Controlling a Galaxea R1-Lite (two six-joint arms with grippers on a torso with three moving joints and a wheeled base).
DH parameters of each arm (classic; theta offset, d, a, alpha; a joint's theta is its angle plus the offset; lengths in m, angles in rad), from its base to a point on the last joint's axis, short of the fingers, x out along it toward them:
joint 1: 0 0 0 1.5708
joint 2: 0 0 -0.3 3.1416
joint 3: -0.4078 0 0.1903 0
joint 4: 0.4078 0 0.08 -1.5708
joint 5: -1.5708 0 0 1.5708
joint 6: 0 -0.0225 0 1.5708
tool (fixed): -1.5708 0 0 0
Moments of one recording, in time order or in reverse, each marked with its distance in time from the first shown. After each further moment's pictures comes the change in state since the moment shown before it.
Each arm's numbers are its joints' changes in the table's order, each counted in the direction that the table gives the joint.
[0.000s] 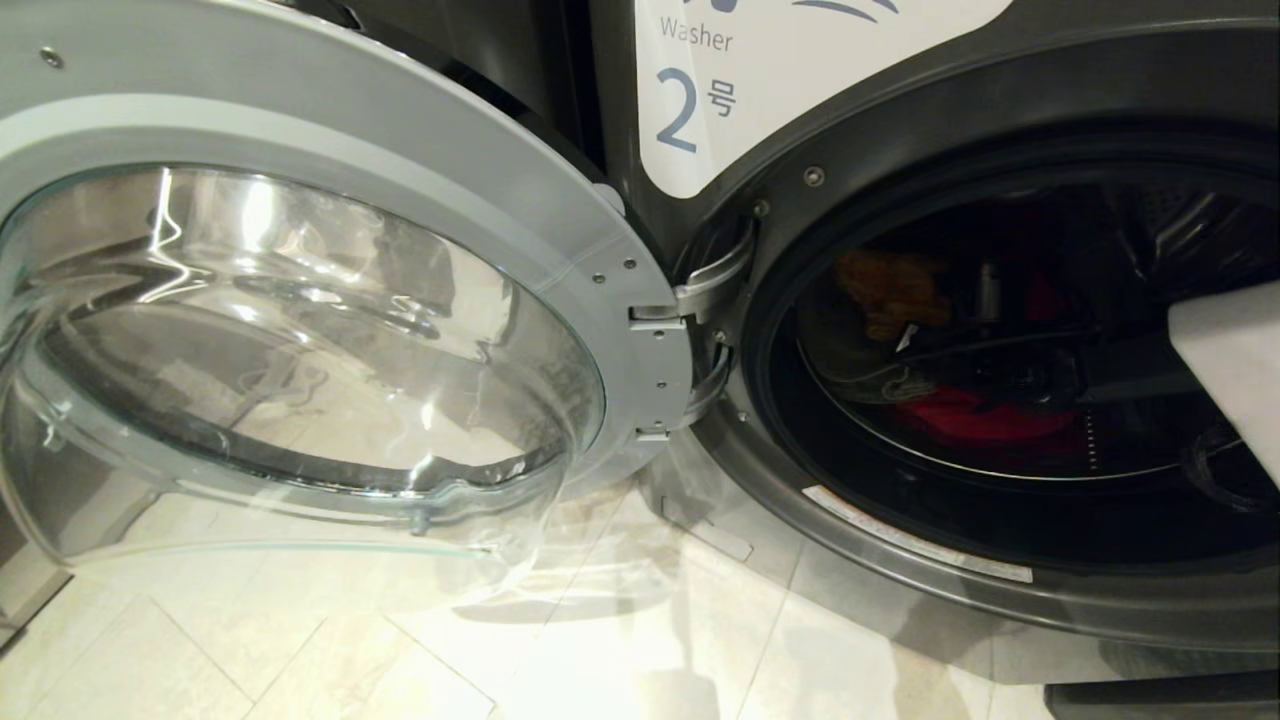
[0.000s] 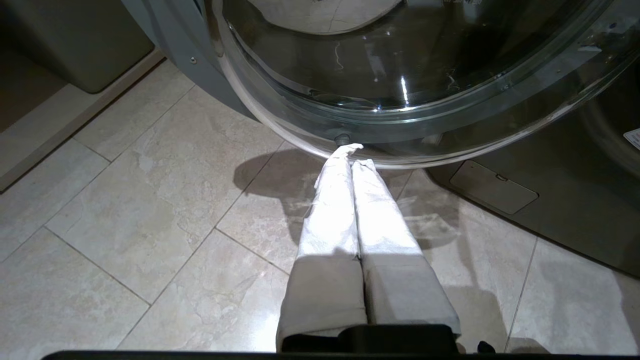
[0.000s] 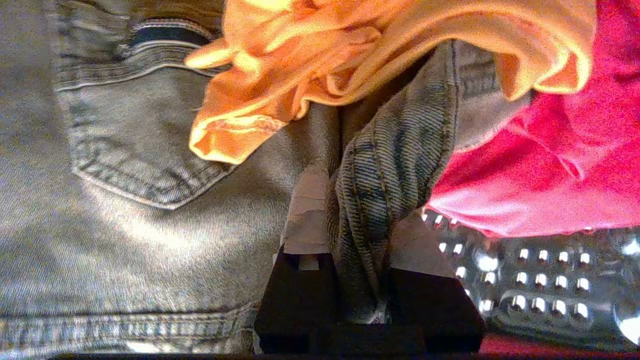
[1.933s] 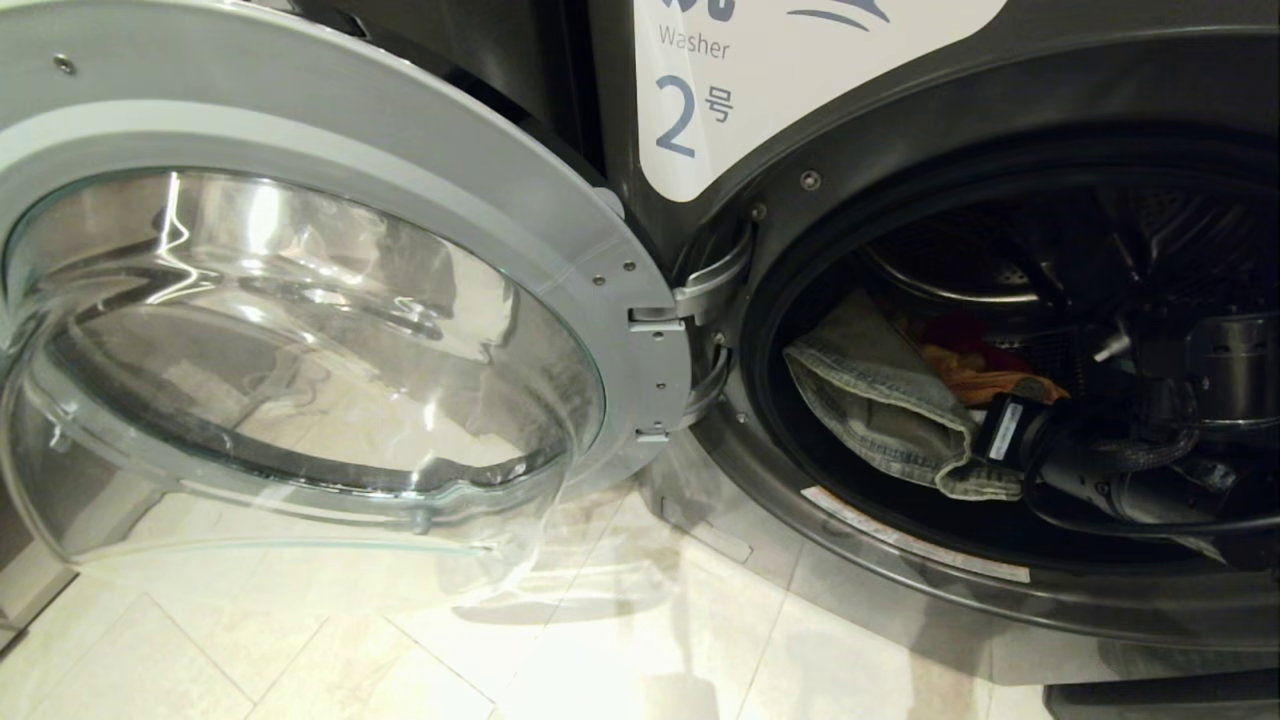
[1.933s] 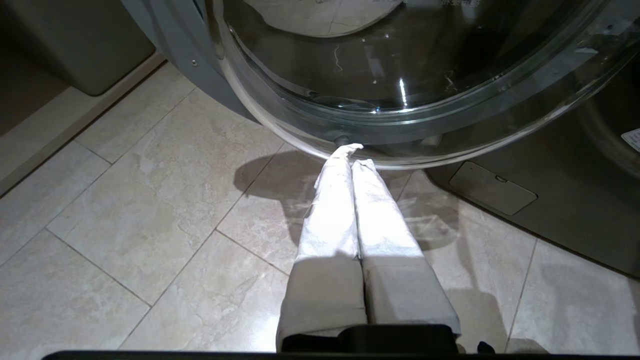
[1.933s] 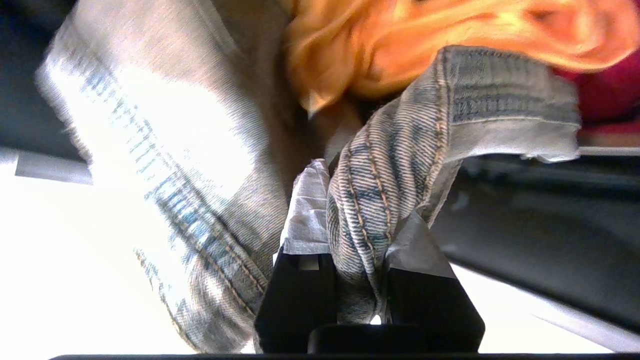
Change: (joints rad) left arm 0.000 0.000 0.000 0.000 0.000 0.000; right arm 0.209 0.698 0.851 -0.141 -0.015 0.054
